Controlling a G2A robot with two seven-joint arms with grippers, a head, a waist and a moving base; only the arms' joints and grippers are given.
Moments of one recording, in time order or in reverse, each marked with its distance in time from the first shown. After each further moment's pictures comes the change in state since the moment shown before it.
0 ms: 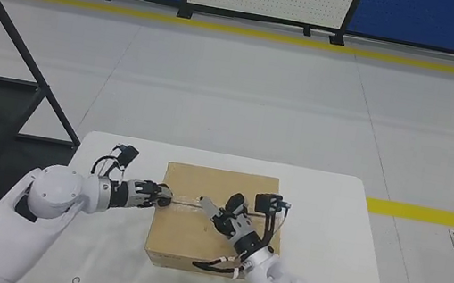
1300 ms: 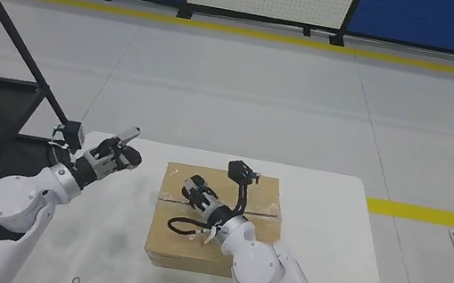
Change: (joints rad) left arm 0.194 0.005 -0.263 -0.122 -0.240 -0.121 0.398; right arm 0.221 -0.065 -0.112 0.096 0.322 0.297 0.178
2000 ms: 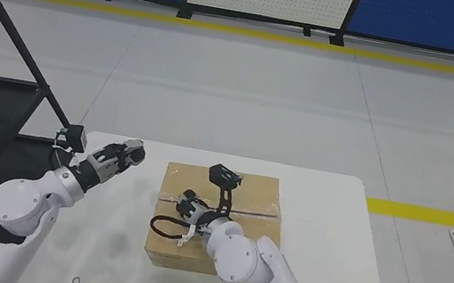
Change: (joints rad) left arm 0.016 -0.009 0.004 -0.012 0.009 0.010 0.020; right arm 0.052 -0.023 -0.081 -0.001 -0.105 0.308 0.131
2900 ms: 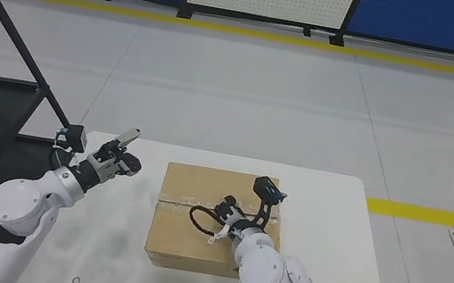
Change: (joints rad) left arm 0.000 0.000 0.000 0.000 0.000 0.000 0.000; right arm -0.174 0.021 0.172 -0.177 -0.055 0.175 -0.081
